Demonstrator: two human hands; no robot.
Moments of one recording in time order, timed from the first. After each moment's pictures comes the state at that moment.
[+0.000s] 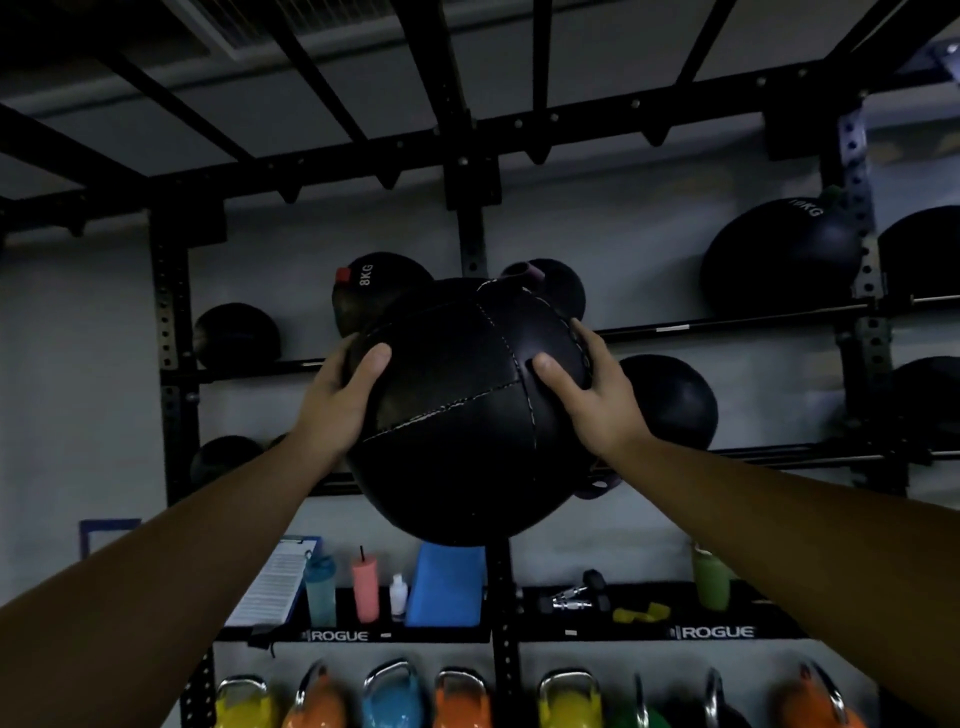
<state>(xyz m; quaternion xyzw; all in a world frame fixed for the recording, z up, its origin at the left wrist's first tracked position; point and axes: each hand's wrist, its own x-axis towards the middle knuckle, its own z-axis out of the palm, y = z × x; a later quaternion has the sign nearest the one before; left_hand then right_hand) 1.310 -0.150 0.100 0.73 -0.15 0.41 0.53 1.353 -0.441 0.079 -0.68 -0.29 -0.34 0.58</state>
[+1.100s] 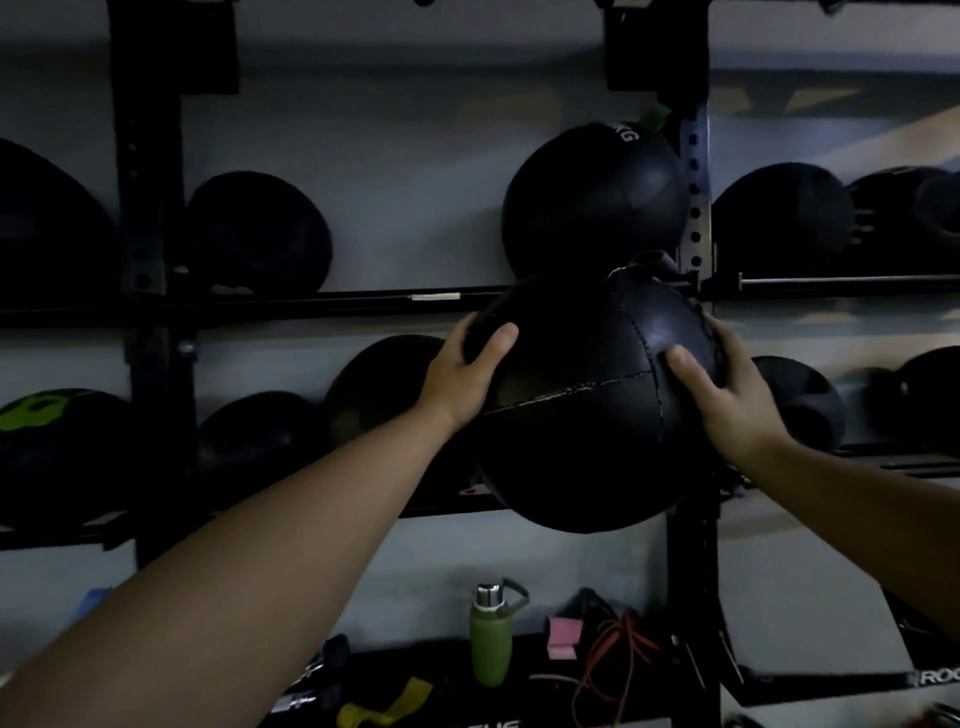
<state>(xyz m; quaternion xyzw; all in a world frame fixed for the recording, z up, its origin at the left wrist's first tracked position) 1.785 -0.746 0.073 0.72 -0.25 0.29 0.58 1.720 -1.030 0.040 -0.73 -0.13 -0.43 0.51</state>
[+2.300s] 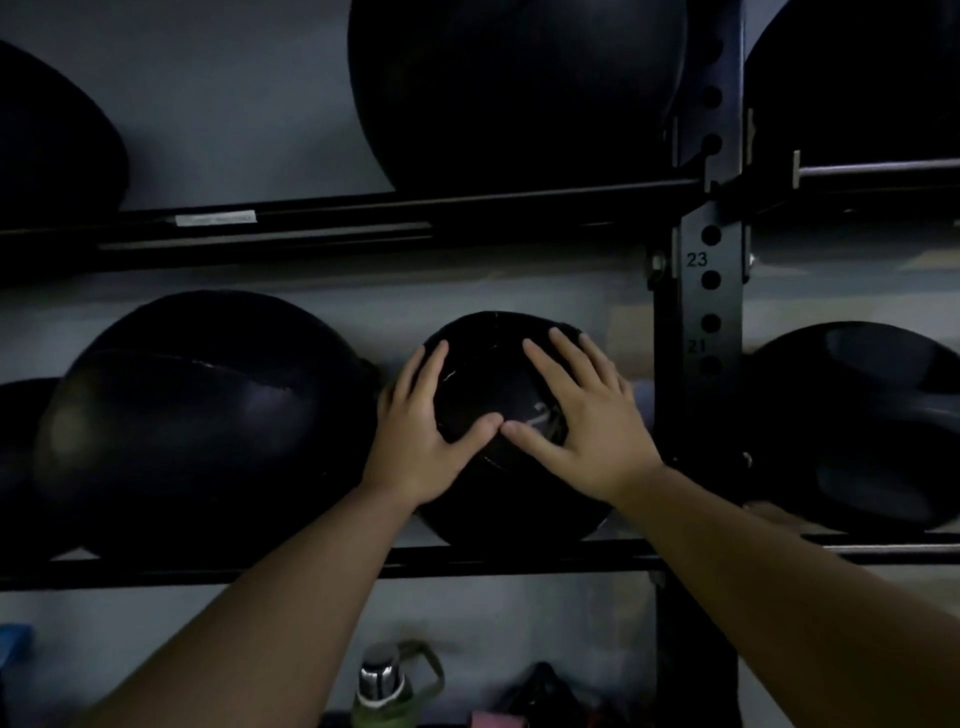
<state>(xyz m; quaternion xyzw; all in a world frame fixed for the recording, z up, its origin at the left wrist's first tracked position) 2.075 -0.920 -0.032 0.84 -0.17 0.40 0.33 2.078 -1.150 -0.021 -0.84 -0.26 -0.44 0.16</state>
